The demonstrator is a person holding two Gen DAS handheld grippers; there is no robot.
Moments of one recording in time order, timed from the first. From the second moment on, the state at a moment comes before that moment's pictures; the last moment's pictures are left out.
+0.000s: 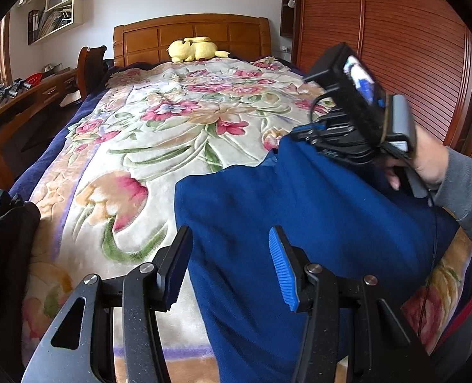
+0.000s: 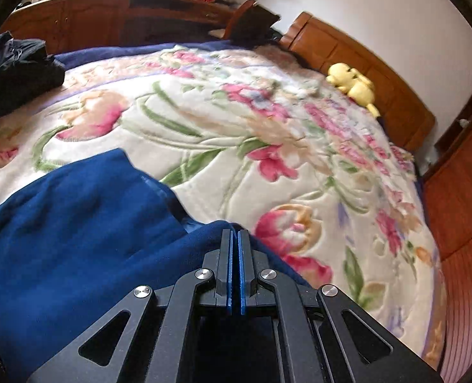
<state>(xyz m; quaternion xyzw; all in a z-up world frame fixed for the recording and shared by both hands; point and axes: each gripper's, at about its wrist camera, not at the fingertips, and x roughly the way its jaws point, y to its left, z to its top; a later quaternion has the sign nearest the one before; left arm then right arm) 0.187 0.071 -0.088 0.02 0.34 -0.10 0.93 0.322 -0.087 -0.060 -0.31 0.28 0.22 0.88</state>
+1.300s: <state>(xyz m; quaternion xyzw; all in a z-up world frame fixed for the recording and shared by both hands) 0.212 -0.017 -0.104 0.04 0.37 -0.16 0.91 0.388 -0.368 -0.070 -0.10 0.38 0.00 0.92</state>
